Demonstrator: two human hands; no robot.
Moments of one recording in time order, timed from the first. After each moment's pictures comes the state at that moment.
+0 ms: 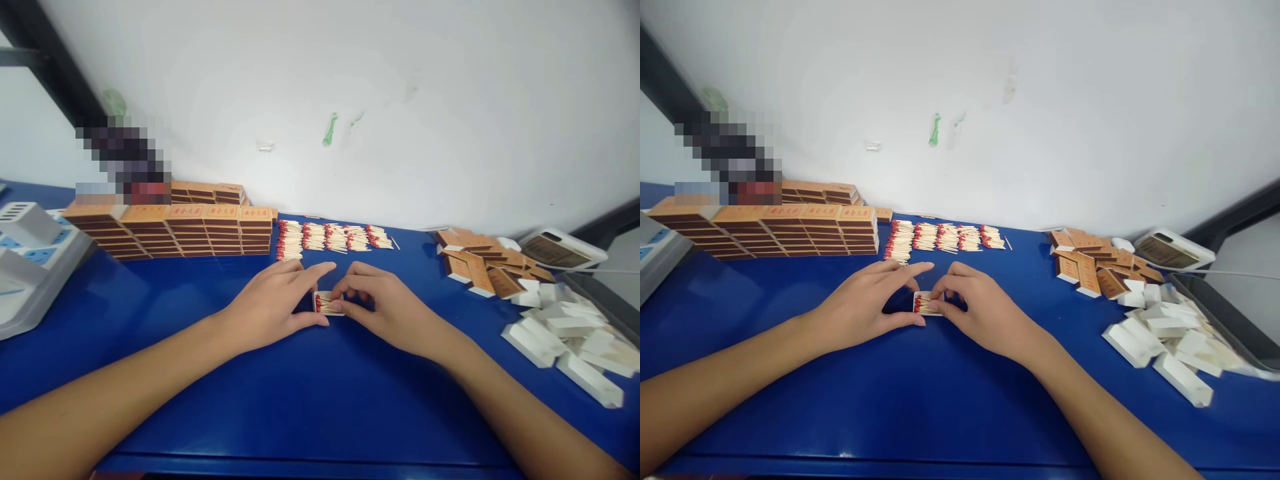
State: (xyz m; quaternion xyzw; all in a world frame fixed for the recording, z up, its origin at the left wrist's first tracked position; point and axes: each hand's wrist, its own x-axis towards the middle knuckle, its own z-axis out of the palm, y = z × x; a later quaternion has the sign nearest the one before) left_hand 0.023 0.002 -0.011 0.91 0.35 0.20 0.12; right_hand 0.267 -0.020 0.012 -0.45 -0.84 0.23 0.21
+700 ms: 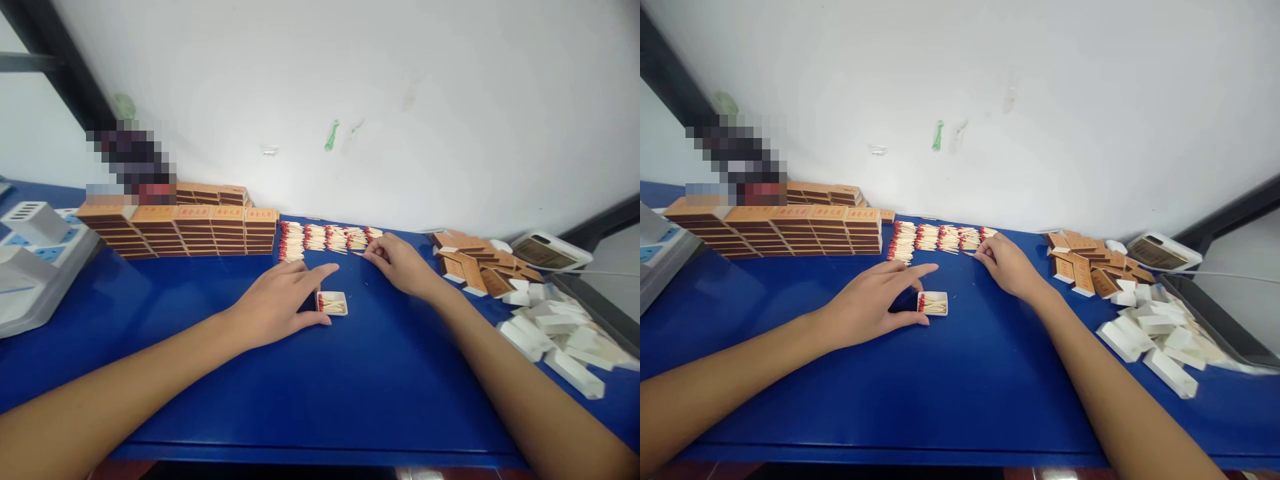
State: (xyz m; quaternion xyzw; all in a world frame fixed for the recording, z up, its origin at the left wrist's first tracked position) left_hand 0.023 0.001 -0.011 0.91 0.35 0.18 0.13; right_hand 0.332 0.062 -0.021 -0.56 -0.79 0.09 0.23
